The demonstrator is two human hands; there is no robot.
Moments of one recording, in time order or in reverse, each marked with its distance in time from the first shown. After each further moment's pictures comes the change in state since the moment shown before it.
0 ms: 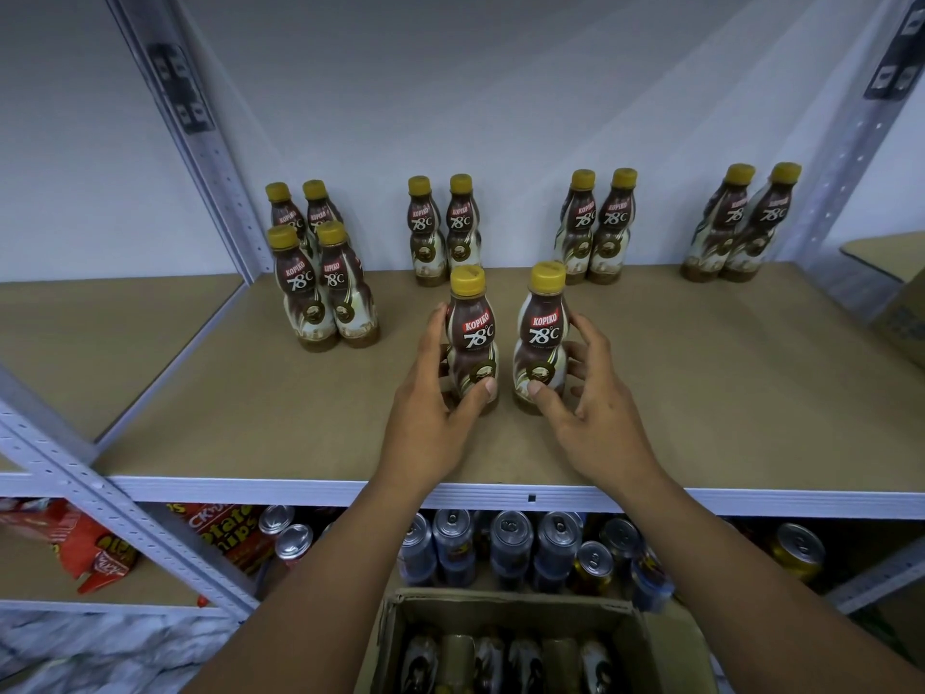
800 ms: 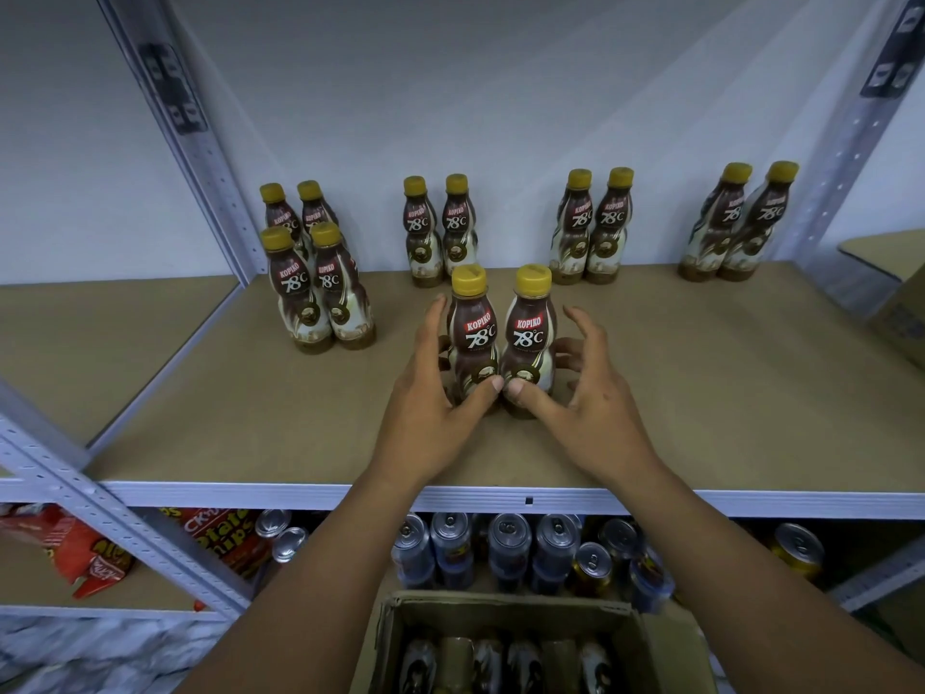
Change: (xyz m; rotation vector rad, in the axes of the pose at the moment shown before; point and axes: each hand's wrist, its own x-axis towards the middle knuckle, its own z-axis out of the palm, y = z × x) left_hand 0.006 0.012 -0.004 0.034 -0.036 0.023; right_hand 0.007 -0.005 -0.003 -0.032 0.010 -0.009
